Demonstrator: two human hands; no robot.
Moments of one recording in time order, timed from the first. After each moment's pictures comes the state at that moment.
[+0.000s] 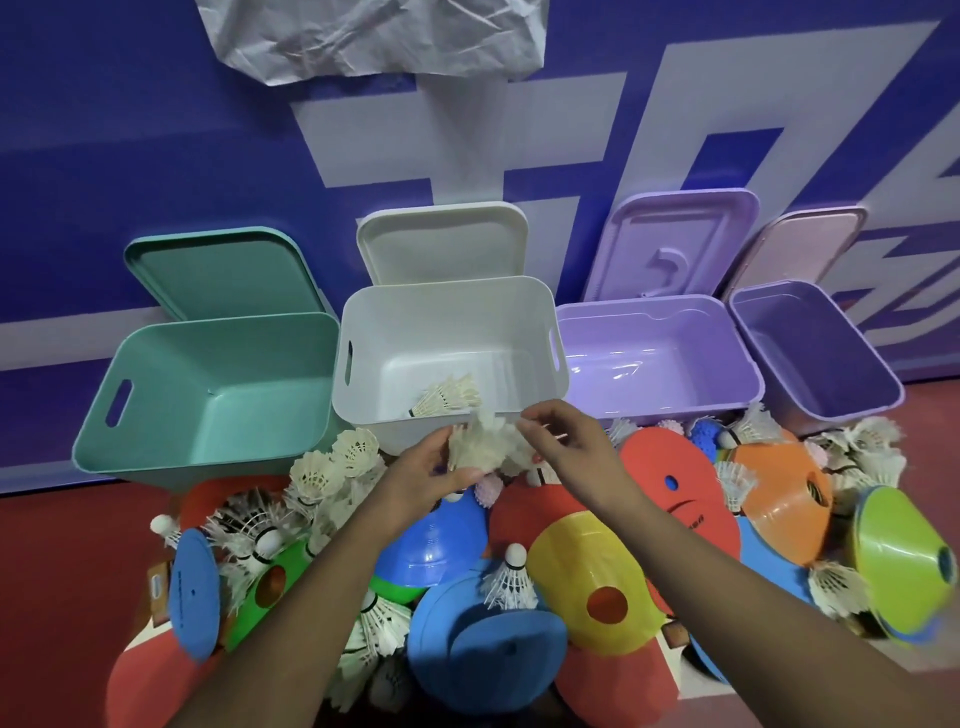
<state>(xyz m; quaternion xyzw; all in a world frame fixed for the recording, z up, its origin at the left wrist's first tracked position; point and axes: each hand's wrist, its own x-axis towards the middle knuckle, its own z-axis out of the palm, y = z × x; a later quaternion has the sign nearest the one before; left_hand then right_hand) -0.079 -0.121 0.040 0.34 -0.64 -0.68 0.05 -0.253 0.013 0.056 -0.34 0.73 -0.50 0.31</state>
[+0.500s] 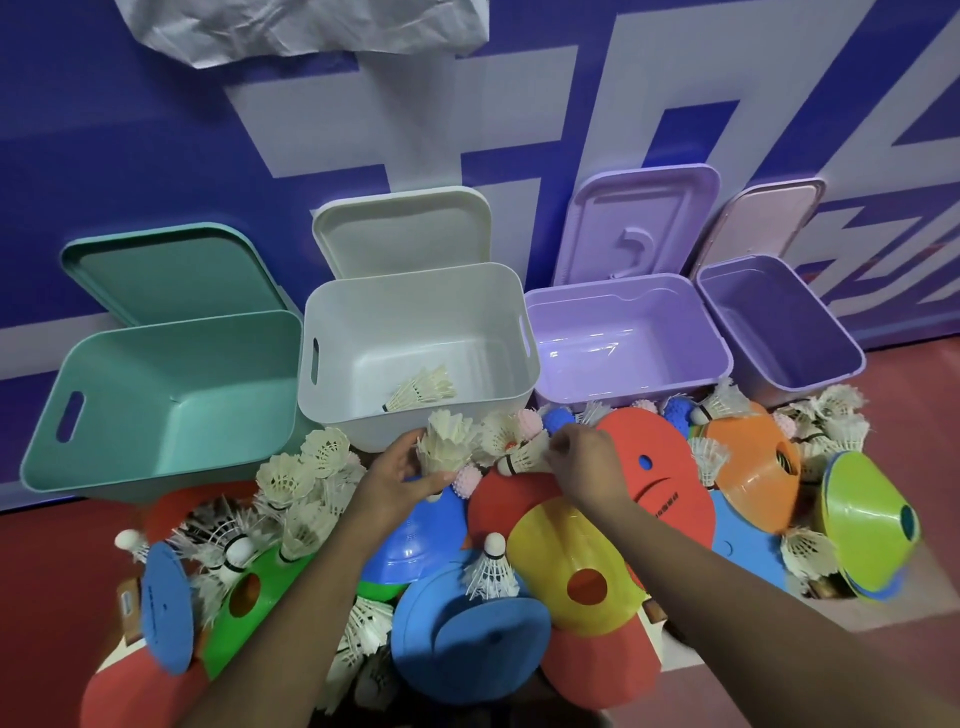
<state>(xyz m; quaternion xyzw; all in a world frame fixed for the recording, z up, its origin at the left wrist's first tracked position) -0.079 -0.108 0.022 0.40 -0.61 -0.68 0.08 -0.277 0.042 -0.009 -0.29 0.90 -0.26 0.19</state>
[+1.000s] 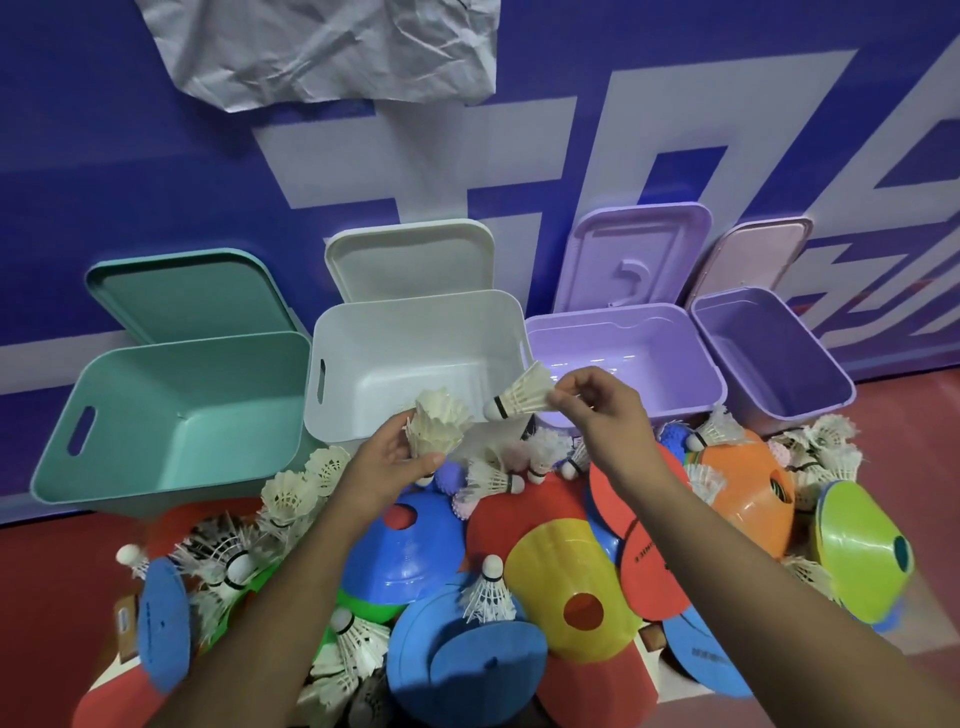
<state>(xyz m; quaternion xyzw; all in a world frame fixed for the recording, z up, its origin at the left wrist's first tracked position) -0.091 -0.137 0.049 0.35 -0.65 -0.66 0.12 -0.296 0.030 0.101 -0.25 0.73 -0.58 0.25</state>
